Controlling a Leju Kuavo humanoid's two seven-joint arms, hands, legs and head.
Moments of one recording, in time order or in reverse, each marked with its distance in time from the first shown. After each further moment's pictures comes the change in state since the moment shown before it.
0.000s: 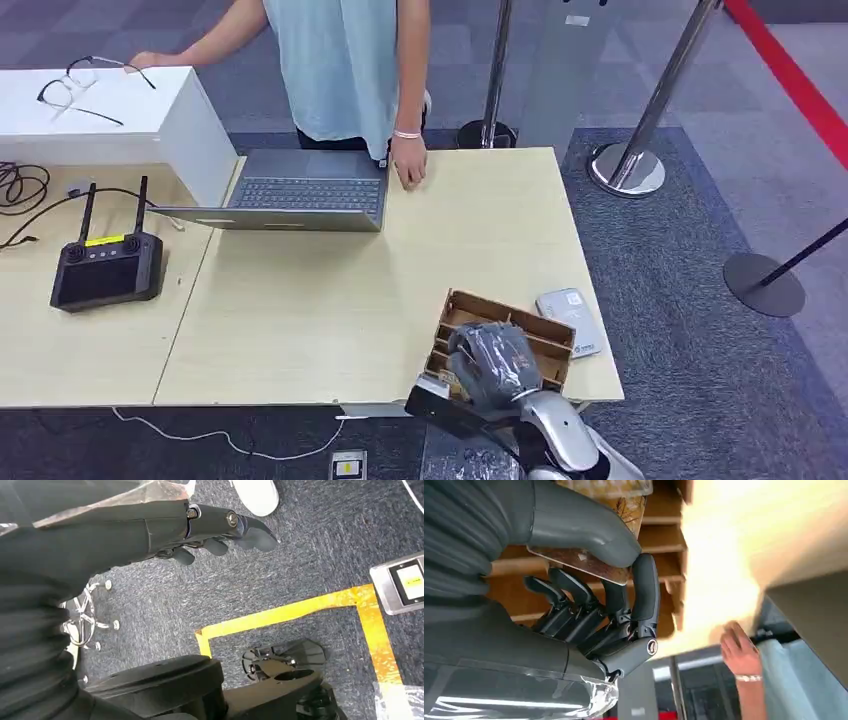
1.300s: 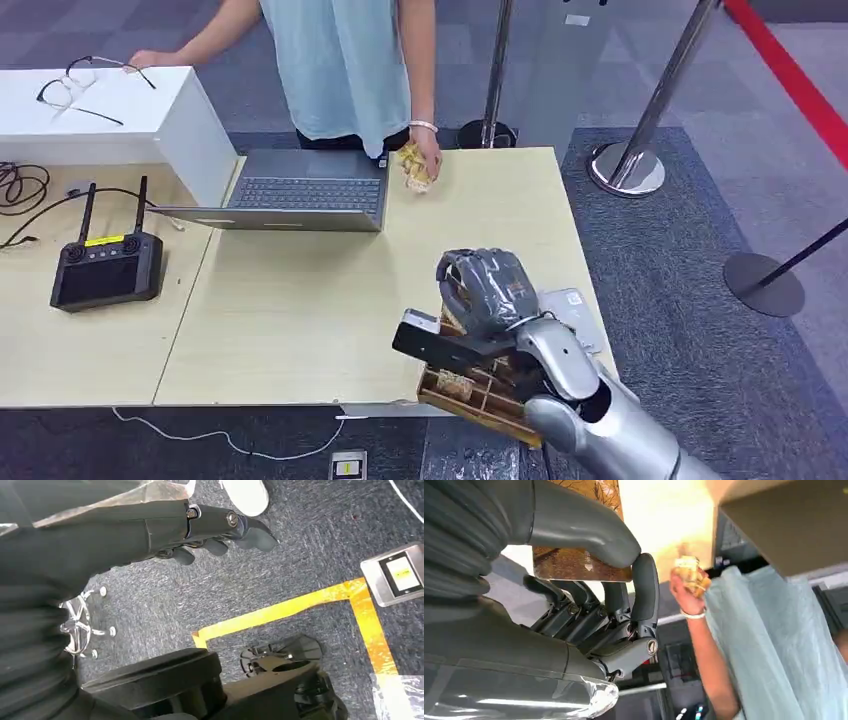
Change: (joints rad) left arm 0.000 -0.006 -0.010 0.000 -0.033 -0.011 -0.011; right arm -0.246 0.020 -0.014 -0.045 -0.039 0.109 -0.013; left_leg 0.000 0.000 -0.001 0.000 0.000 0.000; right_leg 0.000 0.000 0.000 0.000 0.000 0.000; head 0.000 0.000
